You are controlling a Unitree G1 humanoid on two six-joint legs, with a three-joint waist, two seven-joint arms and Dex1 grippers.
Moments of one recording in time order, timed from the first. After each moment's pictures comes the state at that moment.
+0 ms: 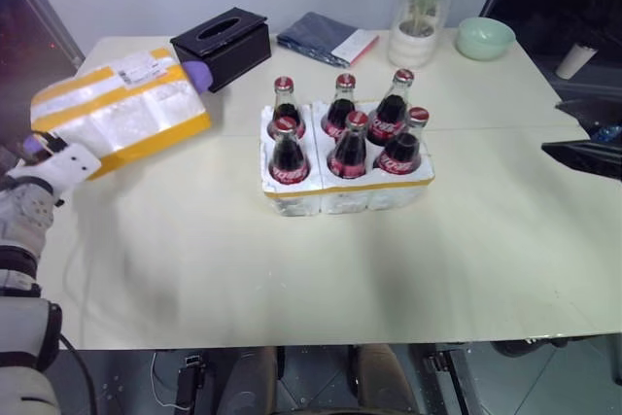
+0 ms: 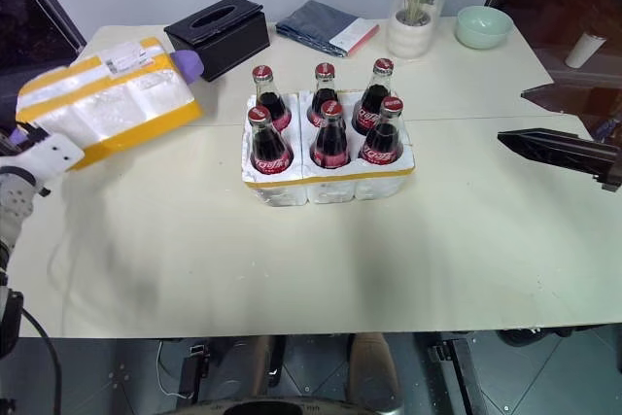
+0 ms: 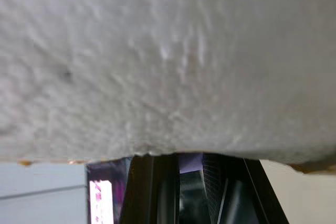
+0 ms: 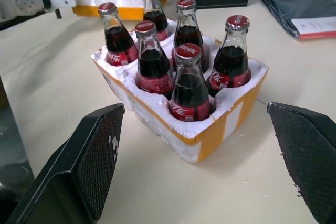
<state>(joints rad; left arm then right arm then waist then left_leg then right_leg) -0.72 1.00 -0.12 1.04 0.46 -0.22 -0.06 -0.24 -1.26 -0.71 -0.16 0.86 0.94 1.20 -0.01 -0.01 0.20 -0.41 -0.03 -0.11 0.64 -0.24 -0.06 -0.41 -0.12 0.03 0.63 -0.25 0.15</state>
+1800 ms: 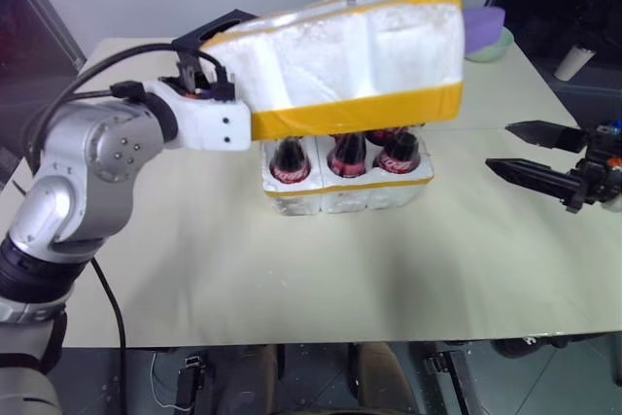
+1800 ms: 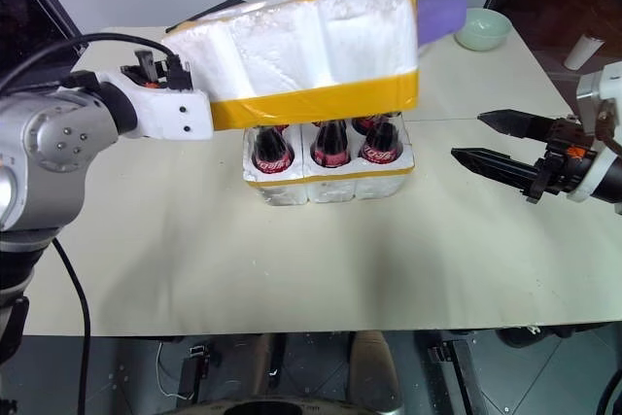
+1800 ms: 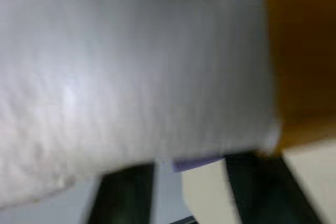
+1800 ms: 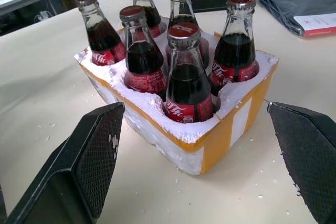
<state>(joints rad) -0.71 0.93 -0.22 -0.44 0.56 0.36 -0.90 -0.23 -1.05 -0.57 -0.22 0.85 0.82 1.05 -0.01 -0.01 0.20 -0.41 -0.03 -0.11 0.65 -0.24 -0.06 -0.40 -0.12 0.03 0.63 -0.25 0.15</state>
